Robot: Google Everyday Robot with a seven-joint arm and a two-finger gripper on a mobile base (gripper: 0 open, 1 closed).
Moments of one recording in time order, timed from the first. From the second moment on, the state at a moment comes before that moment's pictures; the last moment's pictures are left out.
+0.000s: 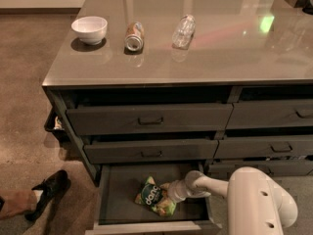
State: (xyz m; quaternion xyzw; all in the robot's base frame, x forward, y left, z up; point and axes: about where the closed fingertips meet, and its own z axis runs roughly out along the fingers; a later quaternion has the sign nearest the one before) arm 0.560 -0.036 0.145 -0.60 0.72 0.23 0.26
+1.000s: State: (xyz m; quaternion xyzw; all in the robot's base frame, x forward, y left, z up) arm 0.557 -0.105 0.249 -0.61 0.71 0.14 0.32
